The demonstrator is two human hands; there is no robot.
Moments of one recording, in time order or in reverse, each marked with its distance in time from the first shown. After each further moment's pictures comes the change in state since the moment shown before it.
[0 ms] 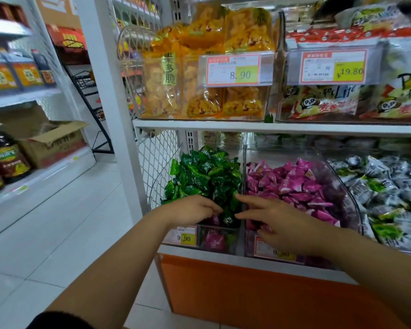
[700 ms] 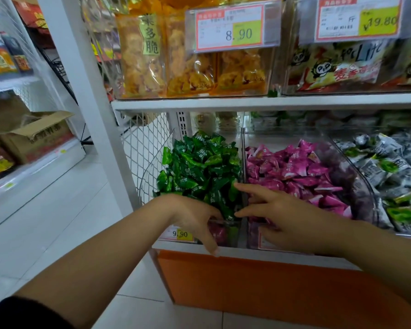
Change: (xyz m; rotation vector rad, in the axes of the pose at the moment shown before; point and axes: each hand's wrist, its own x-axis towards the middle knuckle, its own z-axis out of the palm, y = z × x) left_hand 0.016 0.004 0.004 0.459 -0.396 -0.044; right_hand 0.006 0.008 0.018 0.006 0.082 -0.087
